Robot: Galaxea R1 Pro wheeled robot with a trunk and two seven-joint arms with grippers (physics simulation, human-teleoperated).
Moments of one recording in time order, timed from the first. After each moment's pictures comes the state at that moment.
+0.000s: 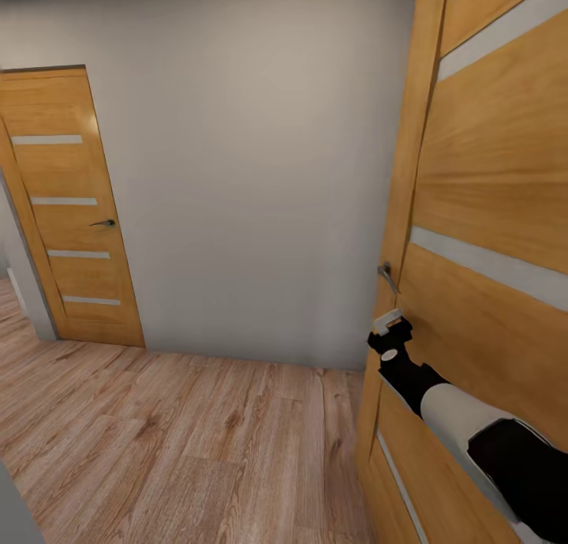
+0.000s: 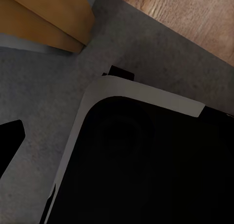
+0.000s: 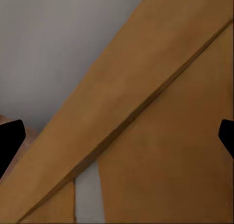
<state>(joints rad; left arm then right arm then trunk) 0.00 0.03 -0.01 -0.09 0.37 -0.09 0.01 -1.02 -0.07 0.54 -0.22 0.05 0.05 -0.37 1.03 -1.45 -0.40</state>
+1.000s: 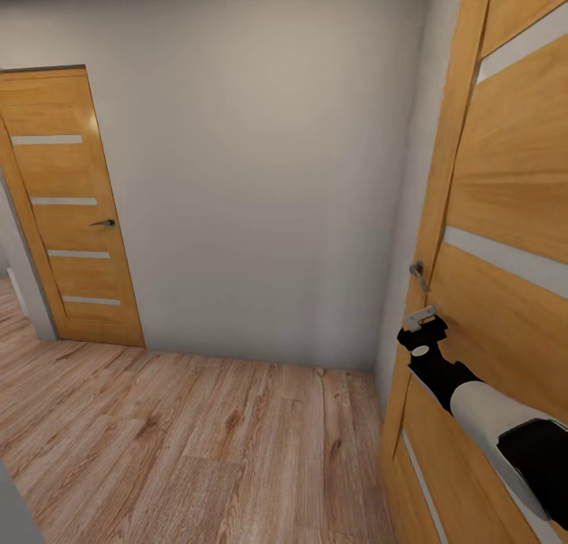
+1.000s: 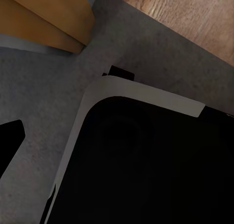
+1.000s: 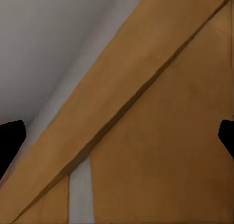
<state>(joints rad) 0.00 0.03 -0.01 -0.09 0.37 -0.09 0.01 -1.03 -0.19 0.48 -0.23 0.05 0.05 -0.36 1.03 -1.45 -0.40</state>
